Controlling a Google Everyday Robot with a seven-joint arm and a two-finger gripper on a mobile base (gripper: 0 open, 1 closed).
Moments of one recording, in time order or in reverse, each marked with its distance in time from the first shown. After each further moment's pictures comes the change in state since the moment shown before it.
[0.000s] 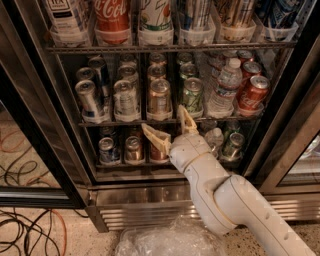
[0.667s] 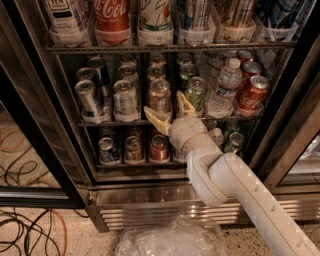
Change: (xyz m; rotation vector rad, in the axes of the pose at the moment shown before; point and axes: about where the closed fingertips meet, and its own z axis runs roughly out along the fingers) arm 0.006 -0.036 0.049 0.043 0.002 -0.017
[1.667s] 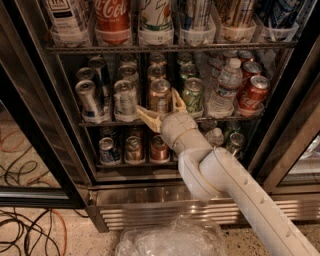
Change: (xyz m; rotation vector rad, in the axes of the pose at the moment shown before) arm -0.002 0.020 0.020 -0.030 -0.001 -0.001
